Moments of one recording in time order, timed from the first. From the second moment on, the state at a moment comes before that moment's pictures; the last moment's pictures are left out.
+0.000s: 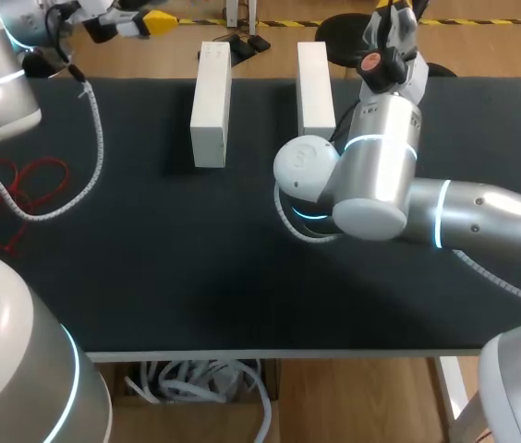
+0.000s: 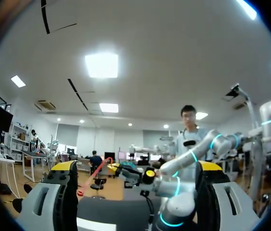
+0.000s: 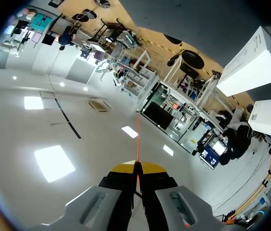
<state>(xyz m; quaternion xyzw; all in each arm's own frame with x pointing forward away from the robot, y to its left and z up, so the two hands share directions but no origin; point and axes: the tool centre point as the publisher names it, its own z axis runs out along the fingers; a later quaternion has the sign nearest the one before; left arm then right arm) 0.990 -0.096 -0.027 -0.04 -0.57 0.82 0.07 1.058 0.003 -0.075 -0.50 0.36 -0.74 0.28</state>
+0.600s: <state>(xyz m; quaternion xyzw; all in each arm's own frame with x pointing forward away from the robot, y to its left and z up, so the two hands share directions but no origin) 0.999 -0.101 -0.028 -0.05 -0.57 0.82 0.08 1.058 0.003 -0.075 -0.50 0.36 -0.74 0.28</state>
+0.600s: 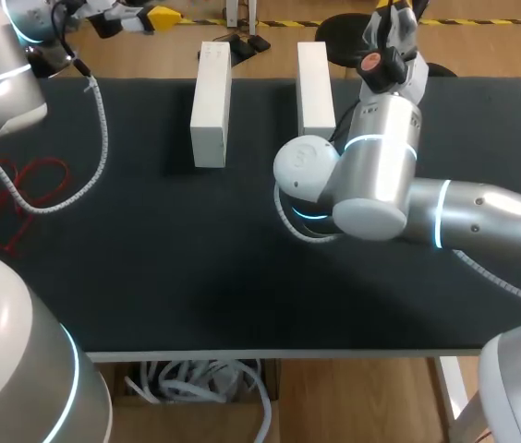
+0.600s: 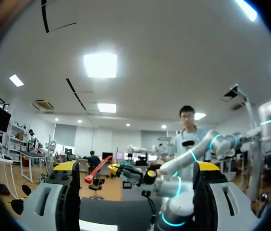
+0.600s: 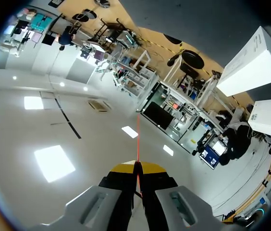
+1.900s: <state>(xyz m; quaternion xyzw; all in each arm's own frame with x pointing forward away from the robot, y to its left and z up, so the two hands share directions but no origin) 1.017 -0.097 -0.032 -0.05 -0.57 0.82 0.06 1.058 0.003 -0.075 -0.50 0.36 -0.74 0.28</state>
